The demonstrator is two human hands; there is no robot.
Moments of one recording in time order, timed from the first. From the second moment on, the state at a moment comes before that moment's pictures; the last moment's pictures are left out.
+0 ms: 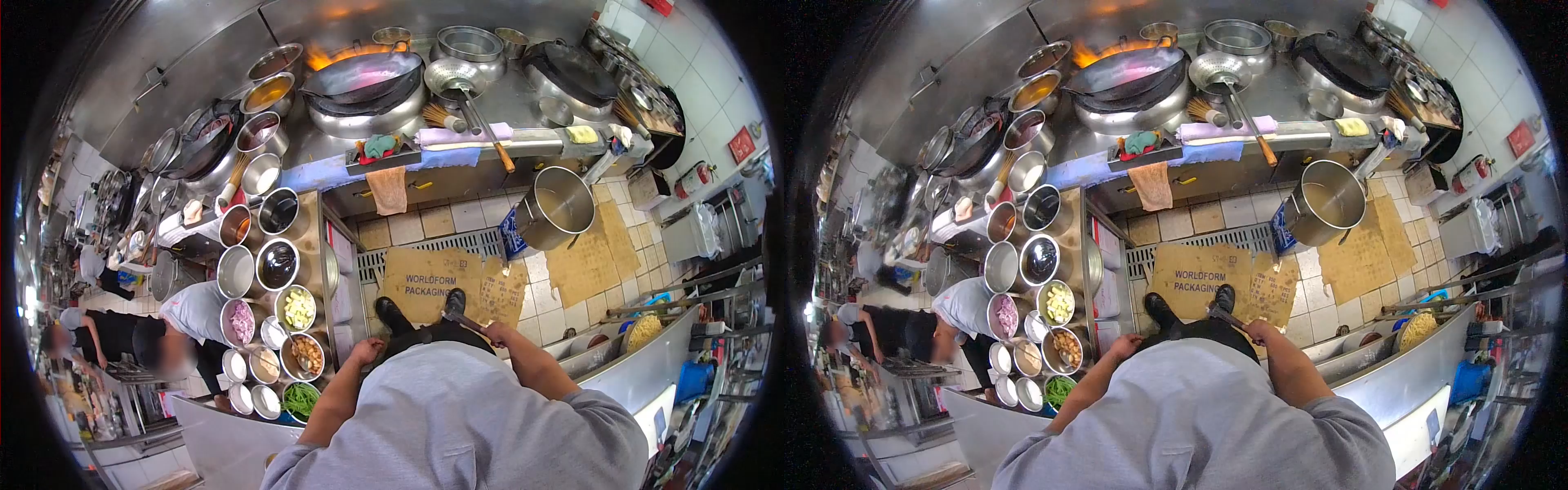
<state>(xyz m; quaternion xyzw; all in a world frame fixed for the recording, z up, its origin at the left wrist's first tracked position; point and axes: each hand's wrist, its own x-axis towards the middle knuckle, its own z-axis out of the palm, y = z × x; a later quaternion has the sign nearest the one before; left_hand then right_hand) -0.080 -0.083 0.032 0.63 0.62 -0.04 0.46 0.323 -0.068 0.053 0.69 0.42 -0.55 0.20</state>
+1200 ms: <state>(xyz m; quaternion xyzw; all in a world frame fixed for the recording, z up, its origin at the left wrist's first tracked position) -0.075 -0.077 0.056 0.62 0.64 -0.07 0.45 0.325 -0.067 0.057 0.69 0.43 -0.55 0.19</state>
